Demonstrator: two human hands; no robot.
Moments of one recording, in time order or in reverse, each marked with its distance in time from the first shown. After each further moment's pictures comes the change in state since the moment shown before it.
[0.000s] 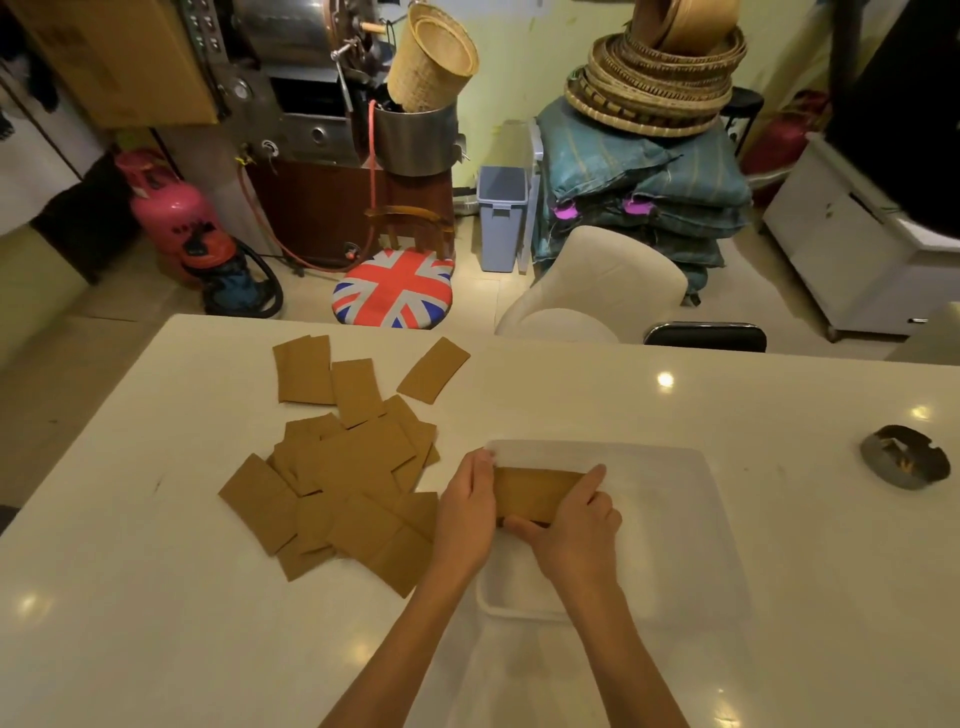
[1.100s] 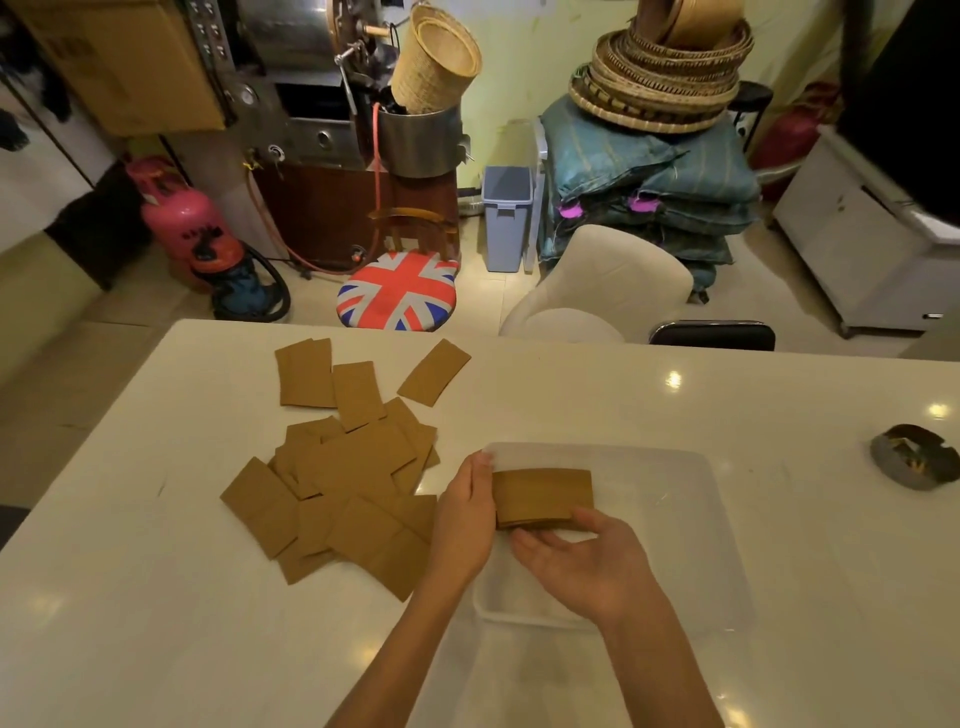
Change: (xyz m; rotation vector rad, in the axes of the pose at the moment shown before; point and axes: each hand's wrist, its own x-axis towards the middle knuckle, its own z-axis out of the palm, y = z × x) left_hand 0.000 0.003 0.003 0.055 0.032 -0.007; right_hand -0.010 0.012 -0.033 1.757 -0.676 0.785
